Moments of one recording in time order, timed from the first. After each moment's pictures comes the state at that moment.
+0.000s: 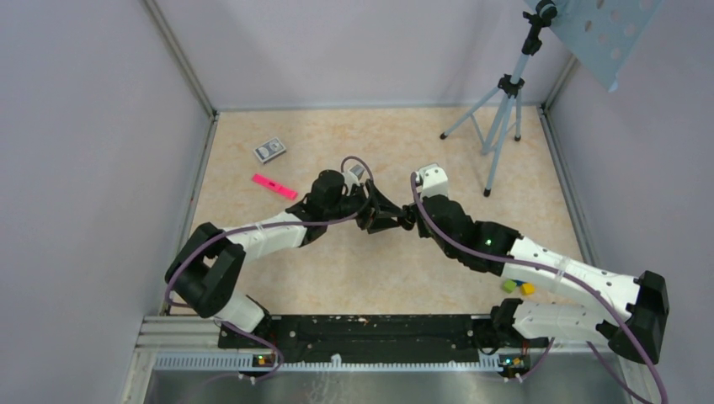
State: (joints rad) left arm -0.67 1.52 0.79 0.36 0.61 -1.40; right arm 1.01 1.05 0.89 -0.41 0.60 0.28
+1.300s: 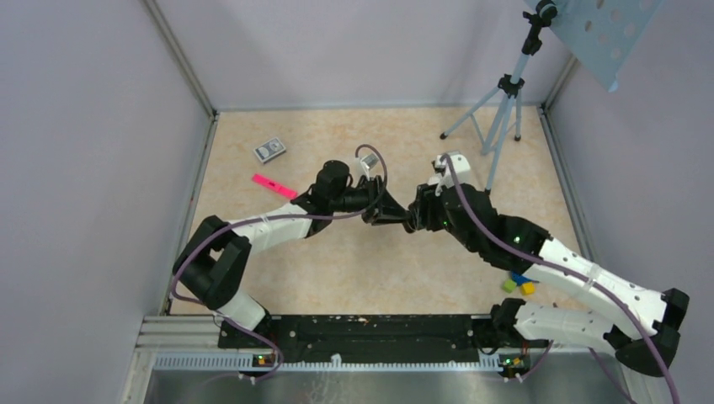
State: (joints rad) left arm -0.66 1.56 0.88 0.35 0.71 -1.15; right arm 1.00 0.96 0.99 -0.52 0.53 0.40
